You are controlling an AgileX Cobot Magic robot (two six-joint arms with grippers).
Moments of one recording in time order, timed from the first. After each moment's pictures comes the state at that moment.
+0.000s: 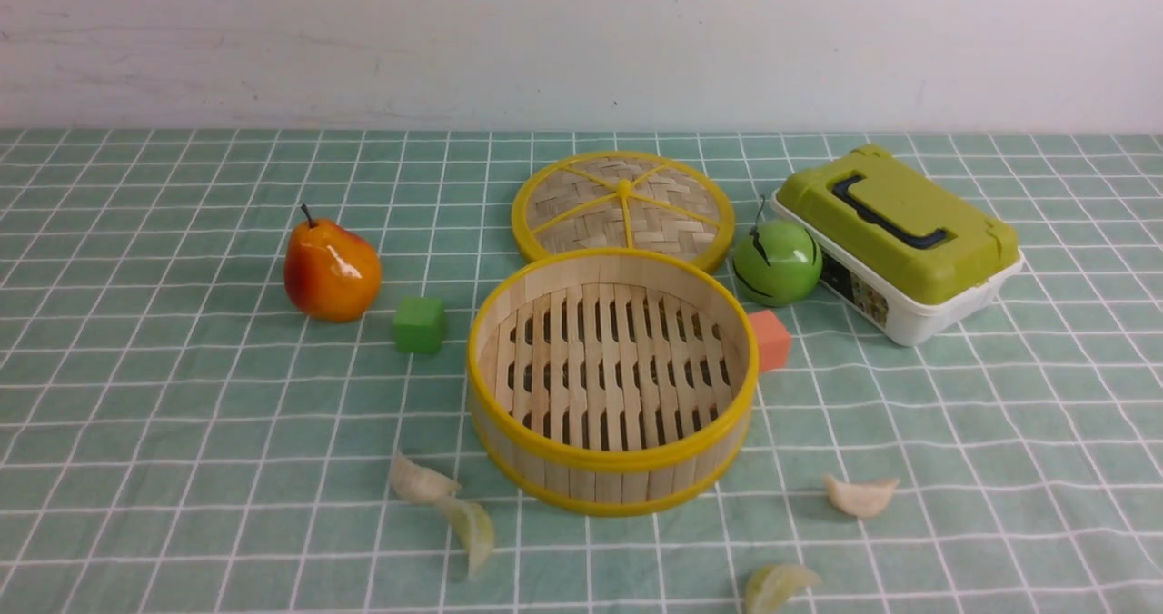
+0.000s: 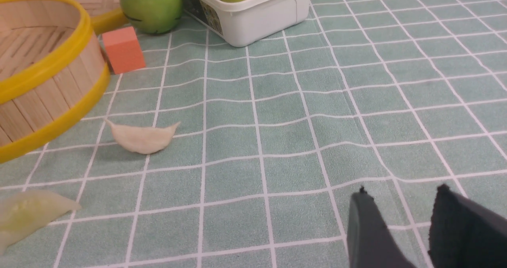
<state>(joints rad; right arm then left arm) -0.02 -0.02 0.02 -0.03 0.38 0.17 0.01 -0.01 0.03 0.01 0.38 -0.21</state>
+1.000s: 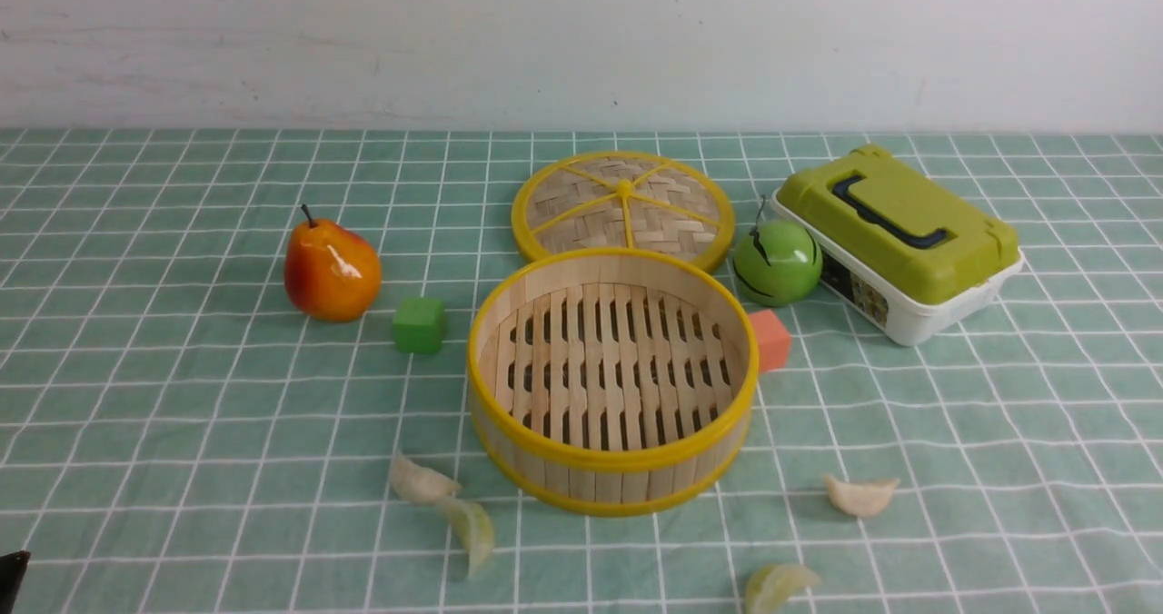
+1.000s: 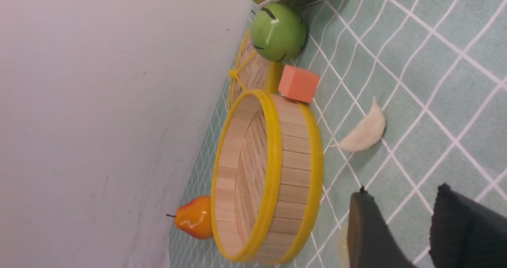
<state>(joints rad) -0.02 -0.02 0.03 0.71 0.36 0.58 0.01 -0.01 0.03 -1.11 0.03 -0.83</state>
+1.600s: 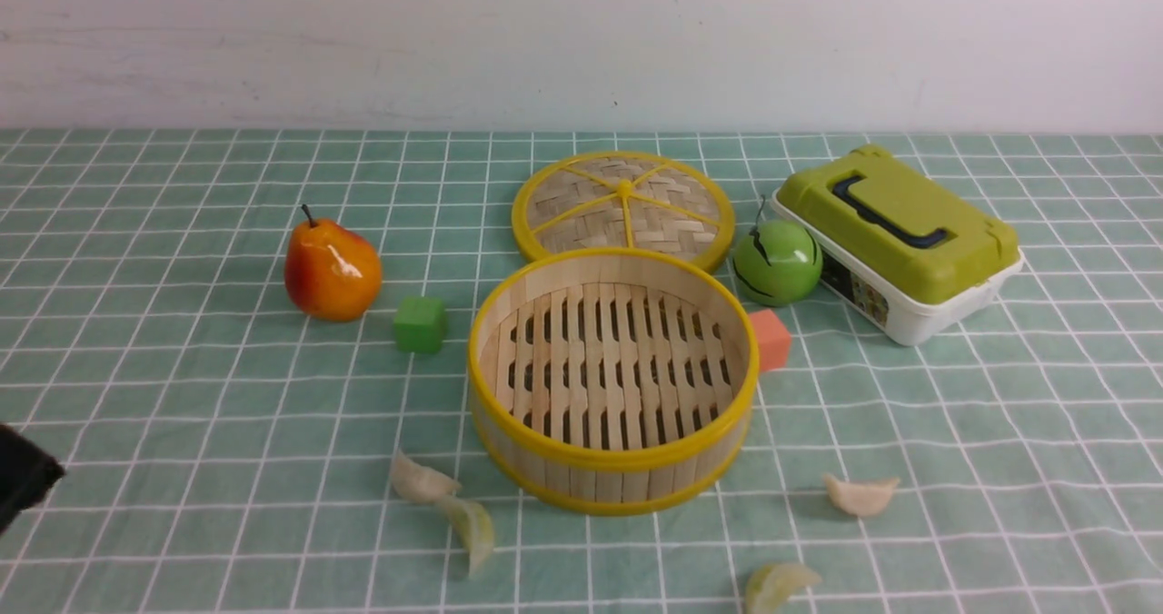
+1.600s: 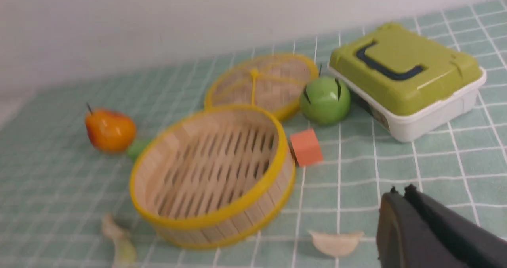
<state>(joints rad) 0.02 0.56 -0.62 0.55 0.57 -0.24 0.01 0.27 -0.42 -0.81 0.47 -0.14</state>
